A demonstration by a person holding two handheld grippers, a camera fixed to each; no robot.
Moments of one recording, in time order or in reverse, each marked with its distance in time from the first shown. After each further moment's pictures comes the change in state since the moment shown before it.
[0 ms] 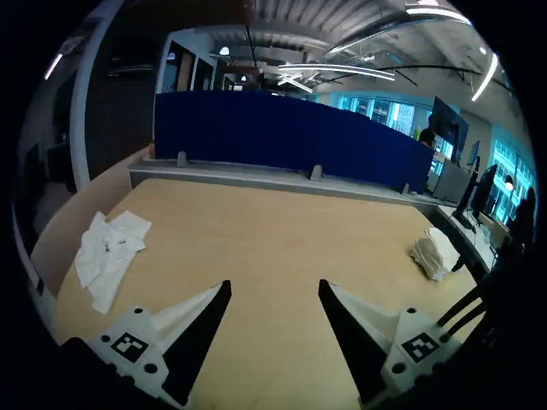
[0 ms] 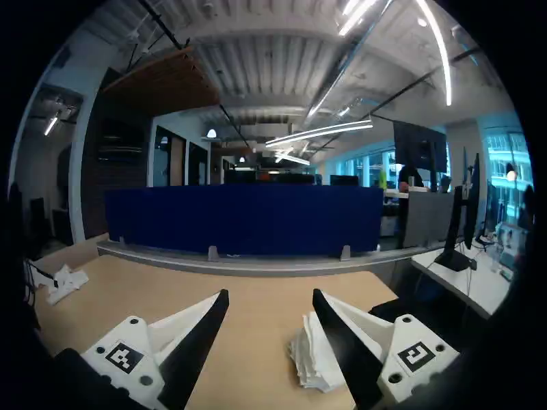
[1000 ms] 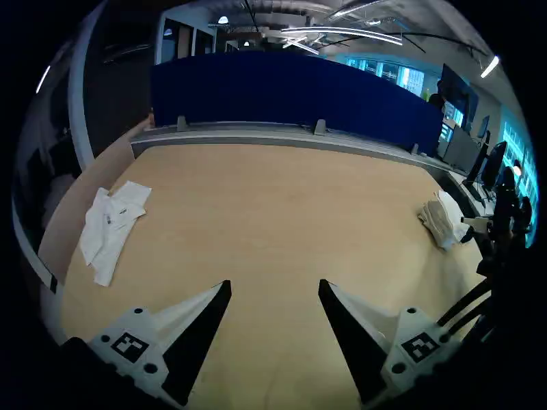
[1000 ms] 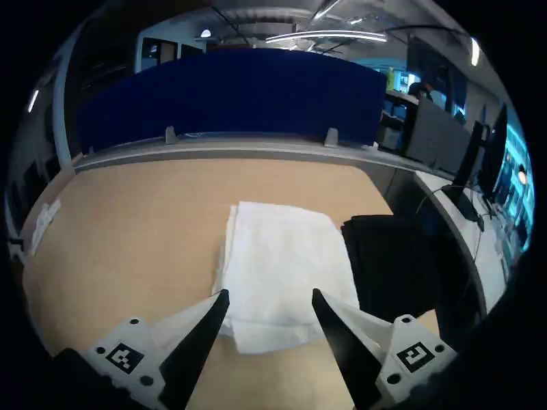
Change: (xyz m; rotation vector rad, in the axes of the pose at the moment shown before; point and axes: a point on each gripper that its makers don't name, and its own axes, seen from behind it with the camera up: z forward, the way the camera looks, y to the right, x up) left arm -0.055 0.023 -0.005 0.059 -0.233 0.033; right arm -0.165 0.136 0.051 -0.010 -0.552 -0.025
